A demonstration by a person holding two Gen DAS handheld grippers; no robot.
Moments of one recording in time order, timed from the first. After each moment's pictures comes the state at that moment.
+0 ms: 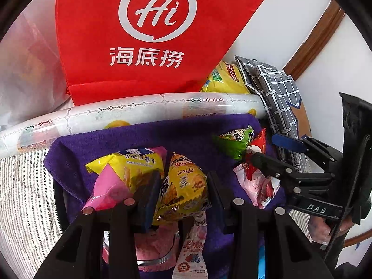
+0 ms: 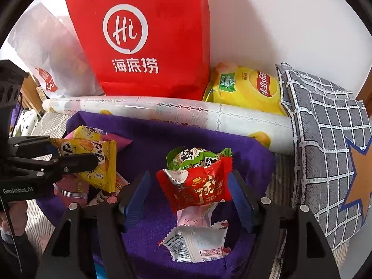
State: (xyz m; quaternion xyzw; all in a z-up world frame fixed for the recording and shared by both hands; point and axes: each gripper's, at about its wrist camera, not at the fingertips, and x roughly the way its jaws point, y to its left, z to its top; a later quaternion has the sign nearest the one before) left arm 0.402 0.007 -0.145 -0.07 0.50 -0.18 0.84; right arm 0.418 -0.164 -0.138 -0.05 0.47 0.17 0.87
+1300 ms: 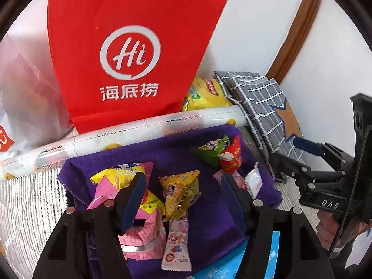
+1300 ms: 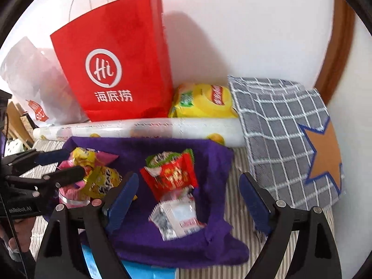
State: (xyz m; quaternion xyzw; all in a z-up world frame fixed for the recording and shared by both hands) left arm 0.369 -0.007 -0.093 -0.03 0.45 -0.19 0.87; right arm 0.370 -0.200 -0.091 -0.01 0.43 0.07 0.90
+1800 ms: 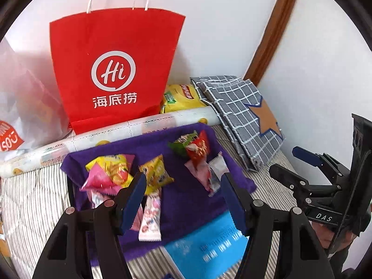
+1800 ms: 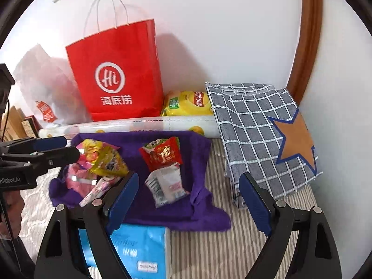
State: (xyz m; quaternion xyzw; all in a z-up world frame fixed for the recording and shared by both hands) left arm 0.307 -0.020 -0.052 -0.02 0.43 -0.21 0.88; right arm 0.286 -0.228 -0.060 0.00 0.39 0.05 0.92
